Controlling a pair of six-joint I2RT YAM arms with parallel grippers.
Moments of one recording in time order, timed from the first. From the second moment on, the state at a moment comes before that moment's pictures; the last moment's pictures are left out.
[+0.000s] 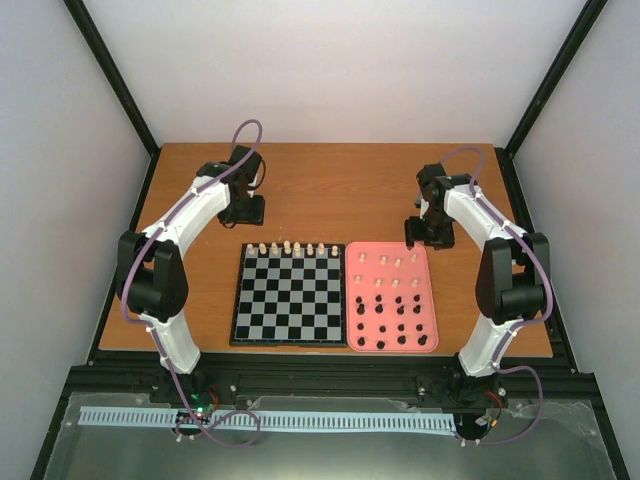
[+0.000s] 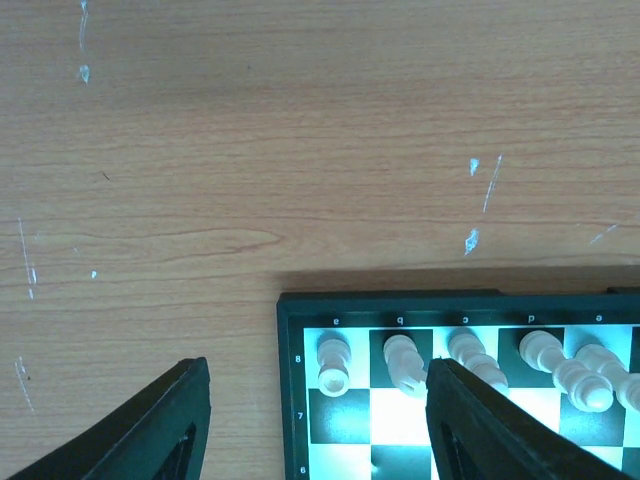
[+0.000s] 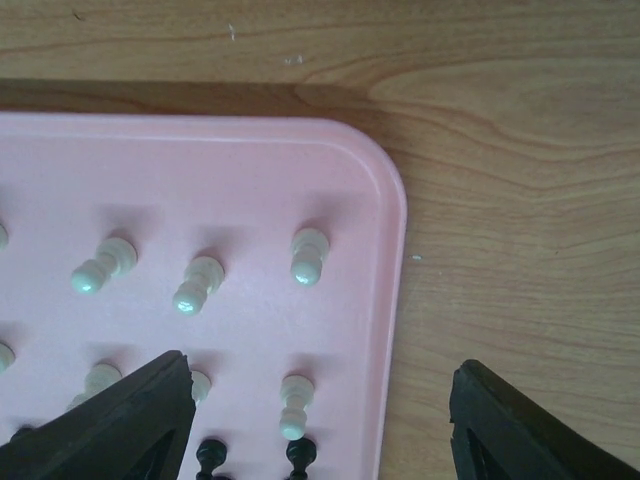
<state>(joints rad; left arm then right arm) -0.30 1.80 1.54 -1.01 -0.15 -0.26 0.18 1.79 1.41 -1.10 -0.03 0.18</state>
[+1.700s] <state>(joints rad) -0.40 1.77 1.68 -1.12 -0.08 -0.27 0.19 1.98 1.41 -1.02 -0.01 0.20</state>
